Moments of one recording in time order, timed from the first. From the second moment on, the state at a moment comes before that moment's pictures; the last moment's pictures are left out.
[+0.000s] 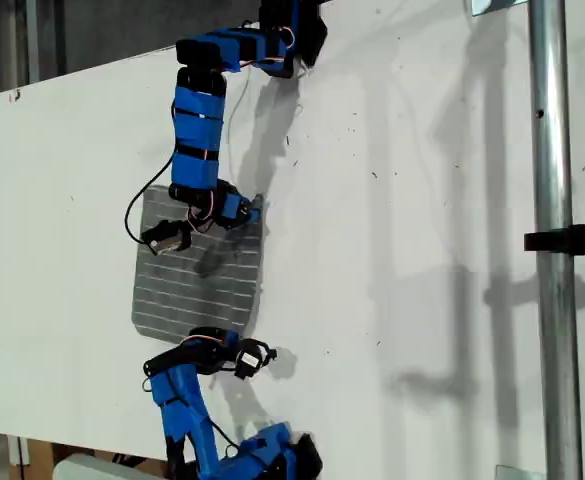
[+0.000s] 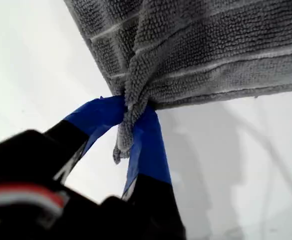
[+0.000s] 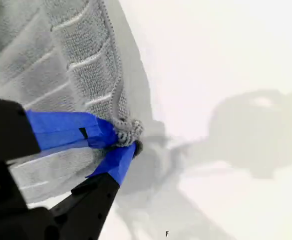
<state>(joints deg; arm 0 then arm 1) -30.8 84.4 94.9 83.1 -62.8 15.2 64.4 72.3 79.0 42.0</state>
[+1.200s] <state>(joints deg) -47.7 96.6 86.2 83.6 -46.0 32.3 88.9 80.5 75.9 29.4</state>
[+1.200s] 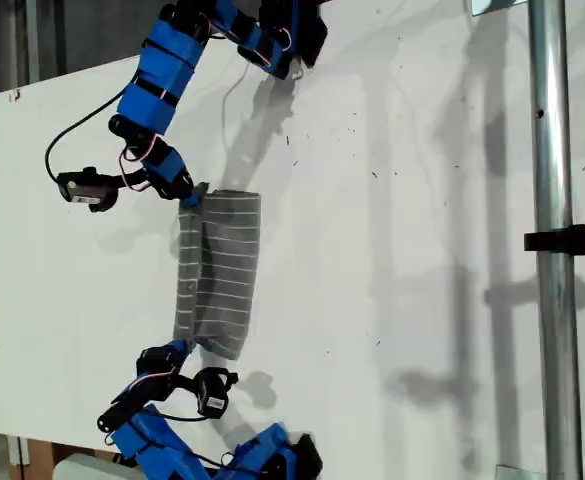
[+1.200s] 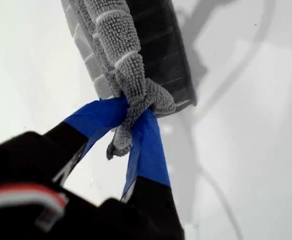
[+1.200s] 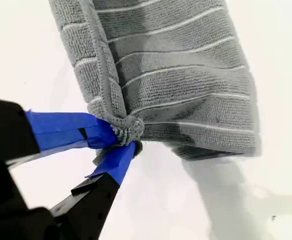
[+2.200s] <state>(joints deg) -46.8 81.6 98.9 77.9 -55.1 24.7 69.4 89.4 67.0 36.9</state>
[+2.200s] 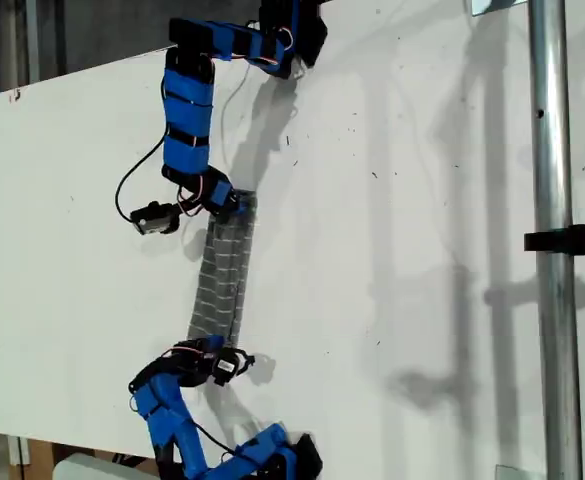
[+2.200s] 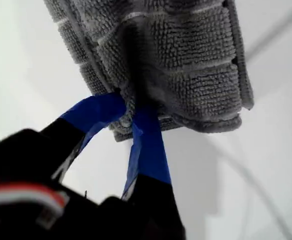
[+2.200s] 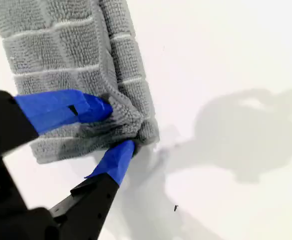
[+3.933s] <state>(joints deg) -8.0 198.2 170.3 74.7 -81.1 28.3 64.1 86.5 51.0 67.5</state>
